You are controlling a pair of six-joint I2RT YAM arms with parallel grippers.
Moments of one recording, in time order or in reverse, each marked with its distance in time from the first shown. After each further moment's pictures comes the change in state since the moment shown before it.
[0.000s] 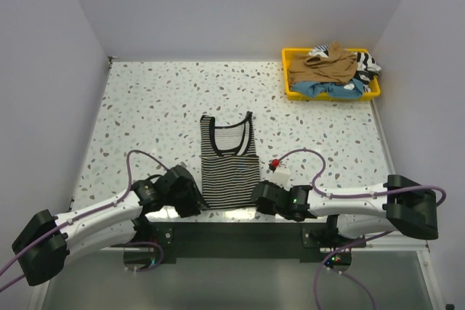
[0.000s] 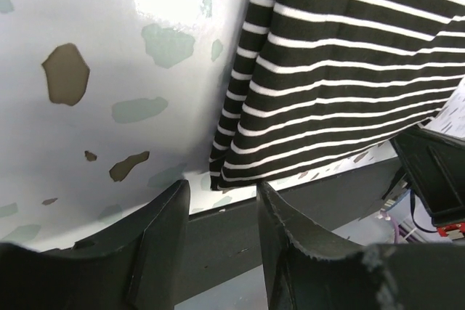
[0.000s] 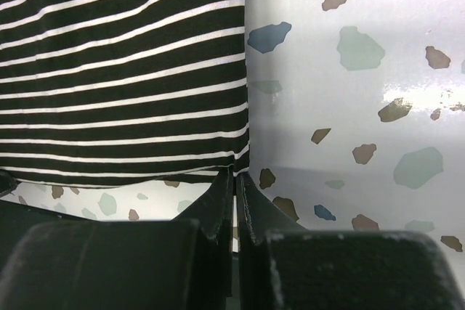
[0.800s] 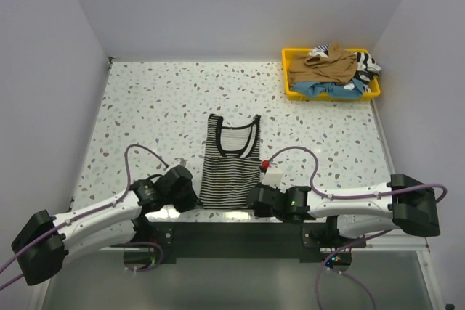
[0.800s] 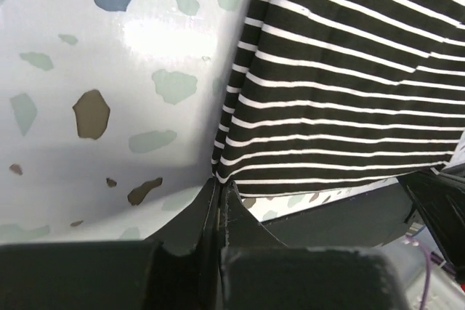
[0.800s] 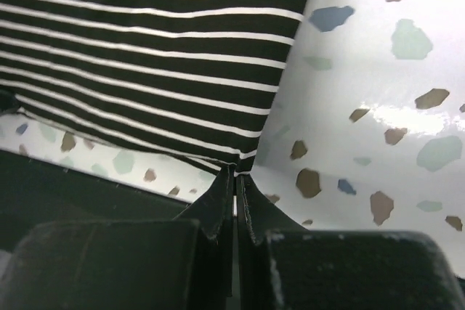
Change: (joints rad) left arm -0.010 -0.003 0.007 0.023 -0.103 0.058; right arm 0.060 -0.005 0.068 -0.066 0.009 -0.094
